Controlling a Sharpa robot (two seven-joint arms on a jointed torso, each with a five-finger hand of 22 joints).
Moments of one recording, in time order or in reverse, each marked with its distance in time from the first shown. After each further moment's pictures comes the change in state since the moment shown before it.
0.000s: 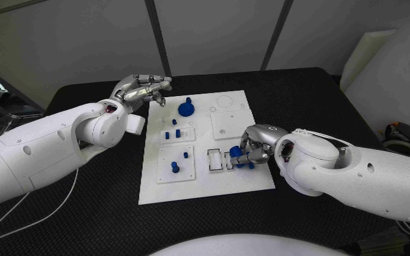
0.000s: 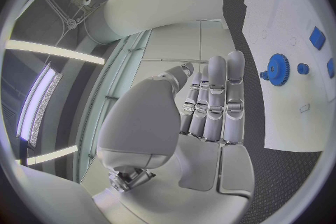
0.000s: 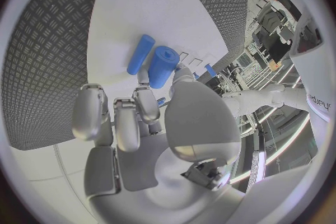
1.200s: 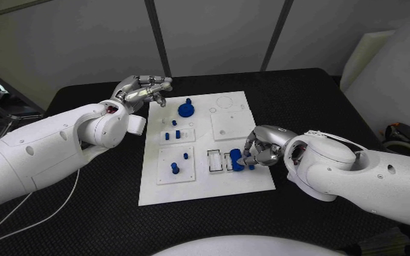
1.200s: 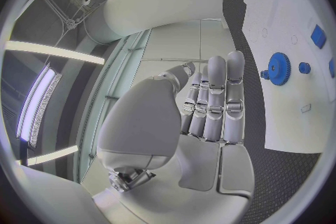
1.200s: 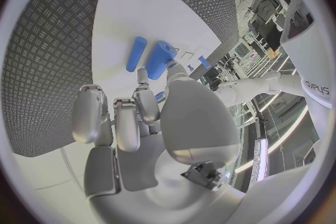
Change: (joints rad) left arm 0.000 0.014 0.000 -0.013 0.000 -0.005 0.004; left_hand 0.017 -0.006 0.011 -0.011 0.000 0.000 0.000 -0.004 0.000 0.008 0.000 -0.005 0.000 0.003 -0.003 0.000 0.004 0.000 0.004 -0.004 0.004 0.003; right arm 0.014 -0.075 -0.006 0.068 0.086 -0.049 0.019; right_hand 0.025 -0.008 0.051 0.001 -0.015 0.025 0.000 -0.039 -0.028 0.008 0.000 0.010 -0.004 0.000 0.000 0.000 0.000 0.000 0.008 0.000 0.012 0.017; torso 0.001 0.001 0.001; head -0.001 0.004
